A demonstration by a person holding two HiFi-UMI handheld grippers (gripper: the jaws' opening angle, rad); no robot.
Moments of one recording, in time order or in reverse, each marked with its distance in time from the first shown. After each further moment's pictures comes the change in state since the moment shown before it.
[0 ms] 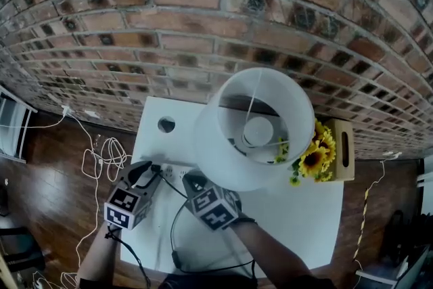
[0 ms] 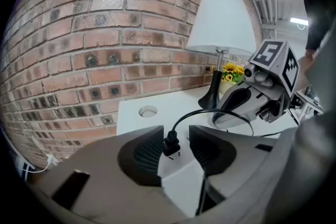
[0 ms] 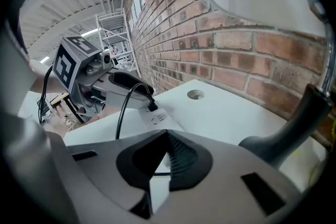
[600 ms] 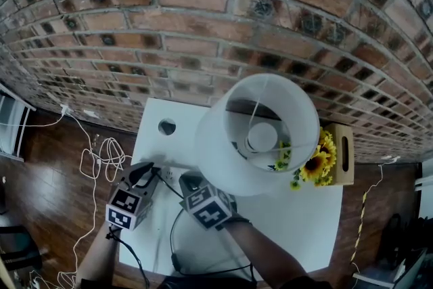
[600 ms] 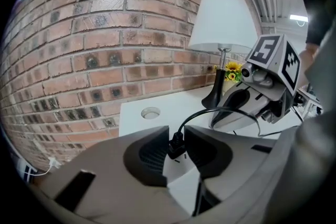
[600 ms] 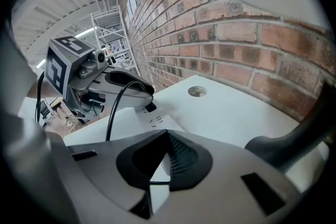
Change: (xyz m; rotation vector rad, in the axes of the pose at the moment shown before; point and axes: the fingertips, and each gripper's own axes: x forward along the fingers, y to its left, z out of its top) left arm 0.007 0.008 0.000 0.024 -0.012 0.020; right arm 0.016 -0.001 0.002 0.034 0.045 0.002
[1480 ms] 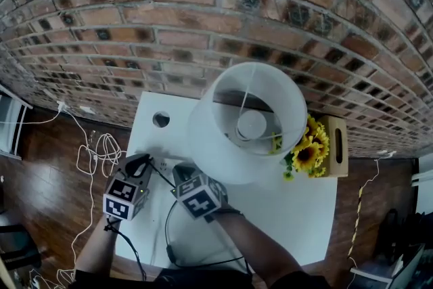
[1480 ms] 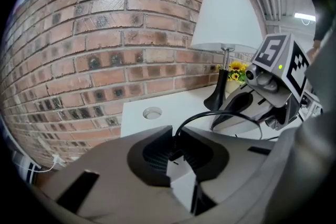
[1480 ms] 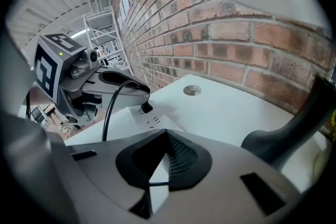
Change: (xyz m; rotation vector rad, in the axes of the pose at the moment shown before) left arm -0.001 0.000 0.004 -0.026 0.024 0.040; right arm 0.000 -0.002 0.001 0.057 -0.003 -0.047
